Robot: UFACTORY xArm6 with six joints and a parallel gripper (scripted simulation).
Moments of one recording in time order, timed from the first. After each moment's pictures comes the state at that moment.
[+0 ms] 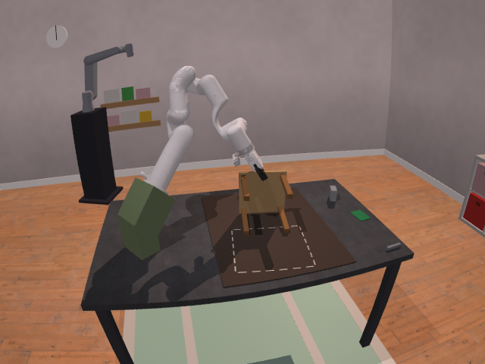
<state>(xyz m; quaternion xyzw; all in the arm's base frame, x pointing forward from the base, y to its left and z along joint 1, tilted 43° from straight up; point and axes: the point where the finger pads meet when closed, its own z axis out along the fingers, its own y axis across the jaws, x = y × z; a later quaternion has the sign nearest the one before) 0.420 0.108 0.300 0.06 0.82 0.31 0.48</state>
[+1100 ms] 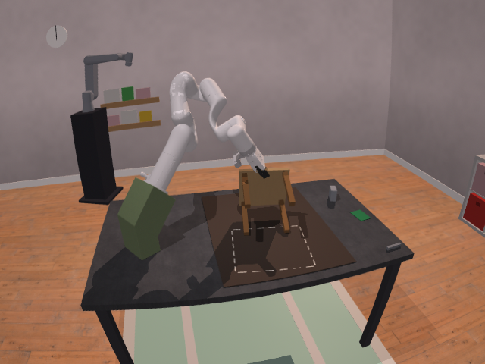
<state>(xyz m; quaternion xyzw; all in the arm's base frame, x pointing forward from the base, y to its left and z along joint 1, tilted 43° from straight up) 0.410 0.036 0.297 0.07 0.77 0.43 0.47</state>
